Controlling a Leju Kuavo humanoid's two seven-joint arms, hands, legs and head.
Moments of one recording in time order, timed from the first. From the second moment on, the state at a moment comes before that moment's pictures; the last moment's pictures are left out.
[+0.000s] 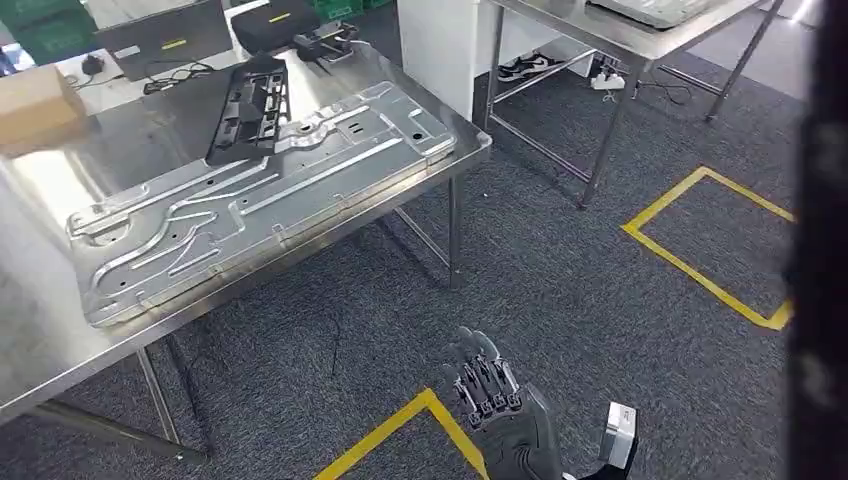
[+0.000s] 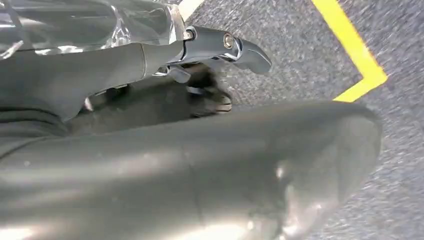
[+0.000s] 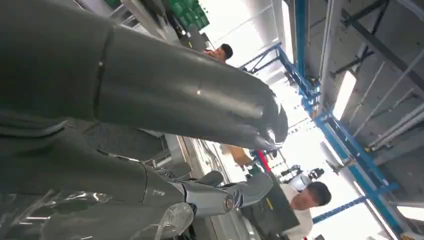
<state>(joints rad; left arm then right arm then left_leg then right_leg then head) -0.13 -0.04 -0.95 -0.24 0.92 0.07 -0.36 -0.08 -0.21 0.71 -1.97 -0.62 -0.08 -0.40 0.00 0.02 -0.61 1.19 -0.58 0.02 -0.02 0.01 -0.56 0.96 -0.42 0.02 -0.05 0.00</state>
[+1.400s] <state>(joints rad) -0.12 -0.03 -0.95 -0.24 0.96 0.08 -0.36 -0.01 -0.21 0.69 -1.88 -0.75 -0.04 -0.52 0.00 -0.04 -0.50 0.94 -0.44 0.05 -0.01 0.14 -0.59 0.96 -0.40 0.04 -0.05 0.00</state>
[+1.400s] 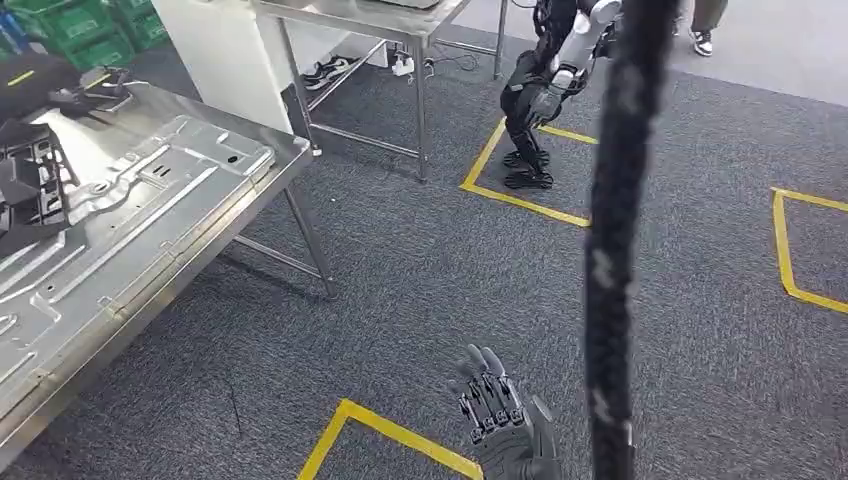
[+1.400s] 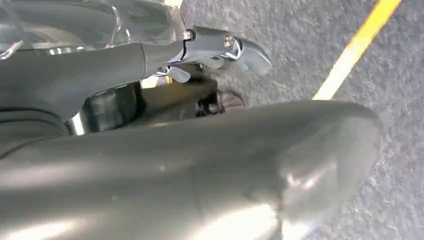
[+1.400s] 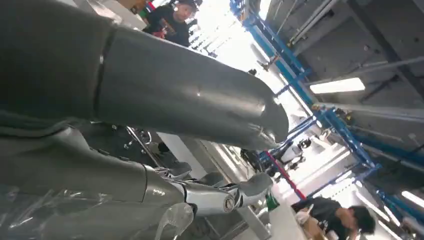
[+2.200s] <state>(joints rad) -0.10 -0.03 -0.95 -0.24 1.01 0.07 -0.39 0.12 -0.27 0.46 -1.66 -1.12 -0.10 -0.62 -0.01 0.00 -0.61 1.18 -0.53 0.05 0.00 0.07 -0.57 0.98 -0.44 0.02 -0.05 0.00</state>
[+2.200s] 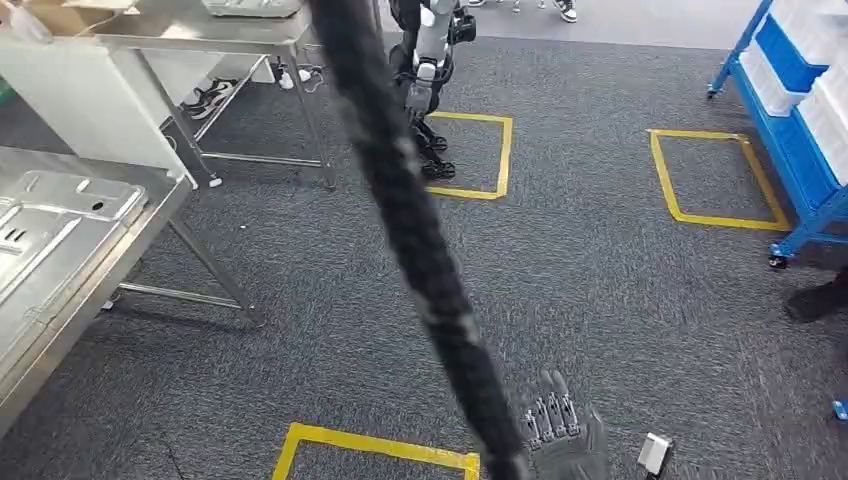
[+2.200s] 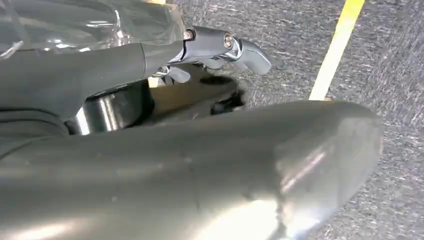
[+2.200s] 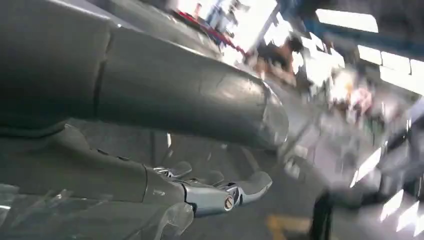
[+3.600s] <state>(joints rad) -0.11 -0.02 -0.99 -0.24 1.01 0.05 -0.35 -0.11 -0.02 0.83 -0.29 -0.87 -0.35 0.25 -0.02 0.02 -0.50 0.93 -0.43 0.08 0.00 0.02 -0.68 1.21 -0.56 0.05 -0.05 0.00</state>
